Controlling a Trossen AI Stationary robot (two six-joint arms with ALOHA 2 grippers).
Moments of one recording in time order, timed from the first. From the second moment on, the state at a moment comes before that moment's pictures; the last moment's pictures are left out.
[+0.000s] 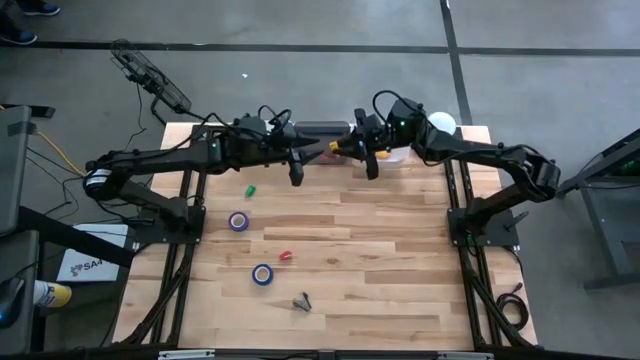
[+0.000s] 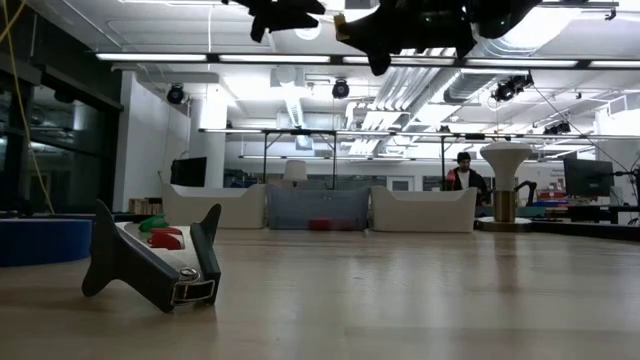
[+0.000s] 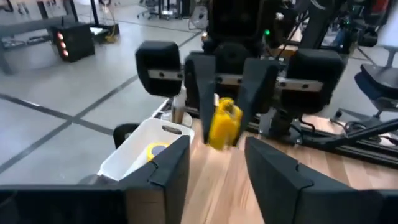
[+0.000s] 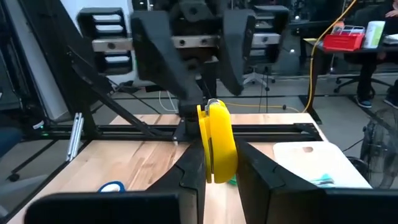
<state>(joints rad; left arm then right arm) 0.22 1.29 1.17 -0.03 -0.08 -0.08 -0.49 1.42 1.03 0.31 -0.65 0.00</state>
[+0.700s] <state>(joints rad) 0.22 1.38 1.17 0.13 -0.12 -0.07 -0.54 1.46 1.03 0.47 -0.72 0.04</state>
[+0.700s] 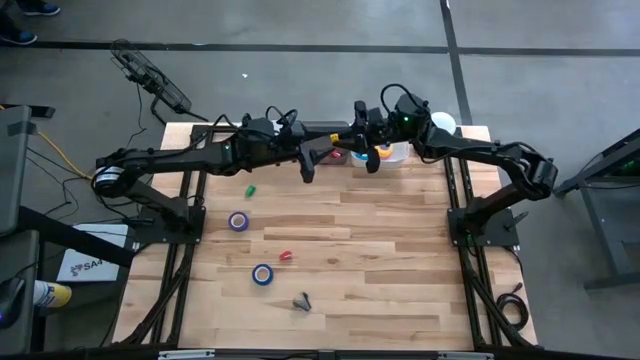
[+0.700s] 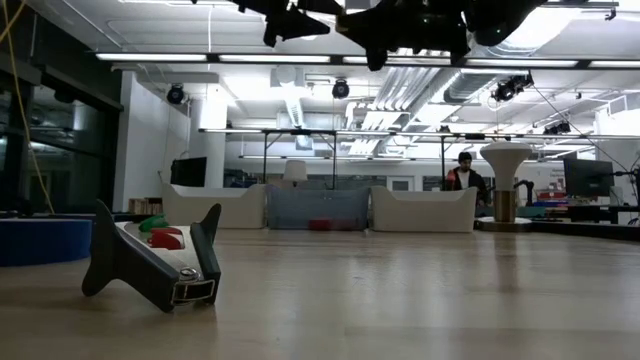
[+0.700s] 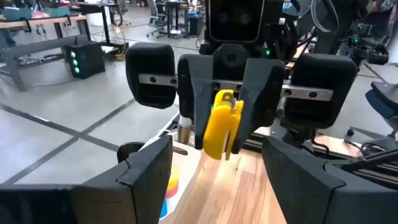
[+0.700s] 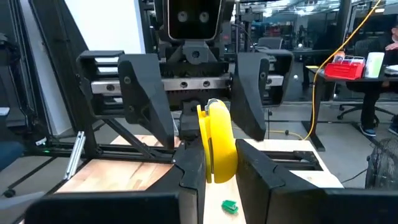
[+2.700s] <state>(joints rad) 0.22 1.38 1.17 0.13 -0.04 -0.05 -0.49 1.51 1.03 0.53 -0.71 0.12</state>
